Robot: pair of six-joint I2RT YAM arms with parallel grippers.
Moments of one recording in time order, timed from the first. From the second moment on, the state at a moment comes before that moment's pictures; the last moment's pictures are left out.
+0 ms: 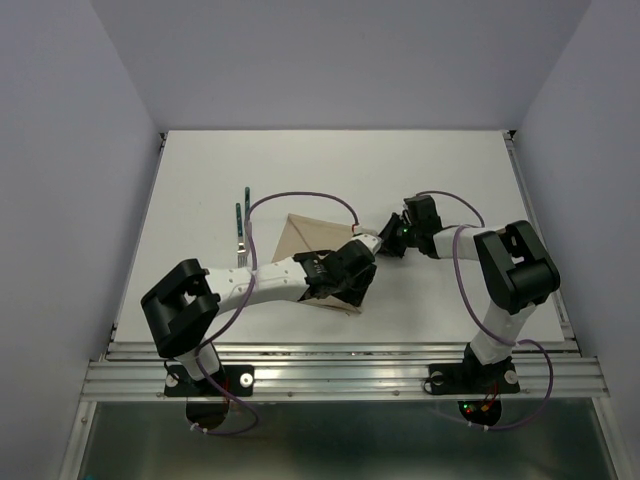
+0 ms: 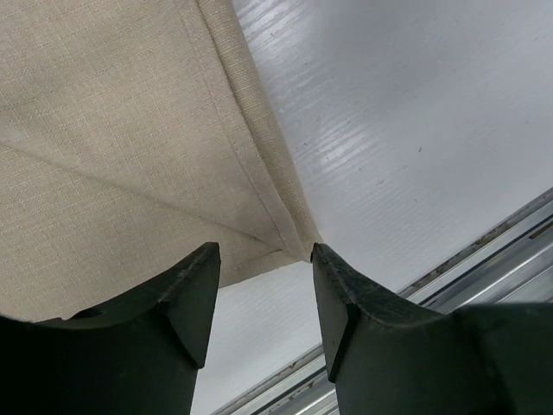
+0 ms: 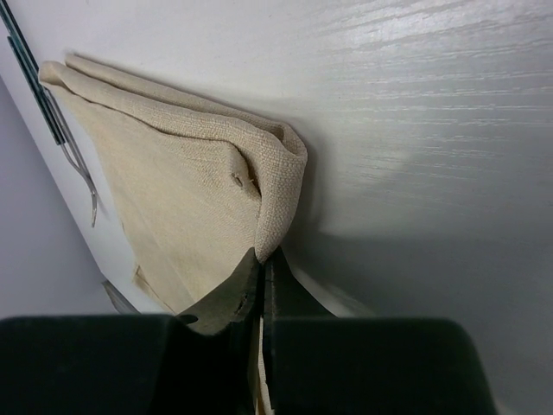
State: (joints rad) left arm -1.09 1.62 1.05 -0.38 -0.14 -0.50; right arm 0.32 1.79 0.83 0.15 -0.46 0.89
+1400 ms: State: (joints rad) left arm -1.26 1.87 1.30 -0.62 -0.45 -0.58; right arm 0.32 1.79 0.83 0.16 -0.44 0.90
